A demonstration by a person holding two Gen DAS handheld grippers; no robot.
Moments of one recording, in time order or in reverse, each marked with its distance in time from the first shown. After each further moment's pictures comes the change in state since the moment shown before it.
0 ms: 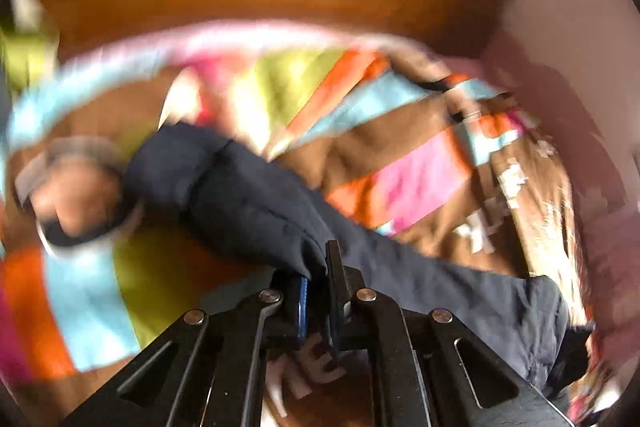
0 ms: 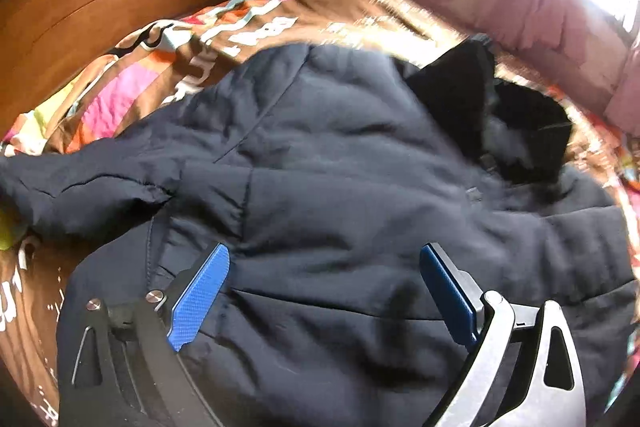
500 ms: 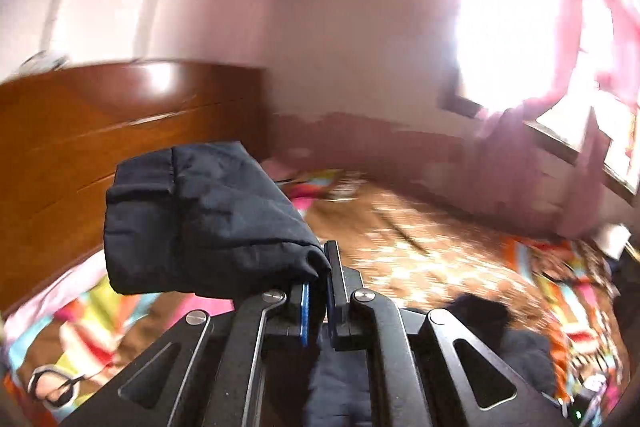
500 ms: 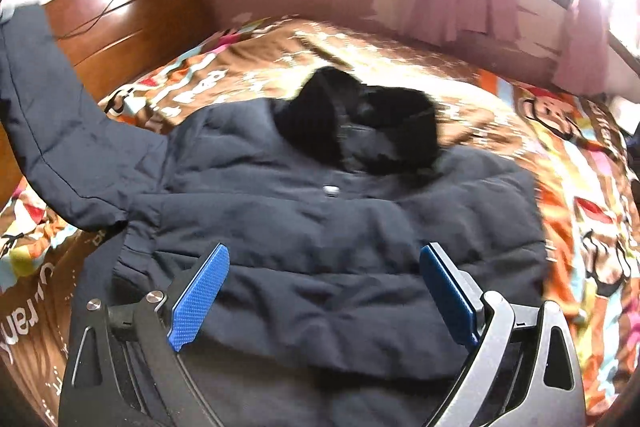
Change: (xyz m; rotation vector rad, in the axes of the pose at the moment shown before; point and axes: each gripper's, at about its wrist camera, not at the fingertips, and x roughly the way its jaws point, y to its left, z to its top) left arm -0.199 -0.239 -0.033 0.573 -0.386 -0.442; right arm -0.091 -0.144 -0.021 0.179 -0.062 -0.043
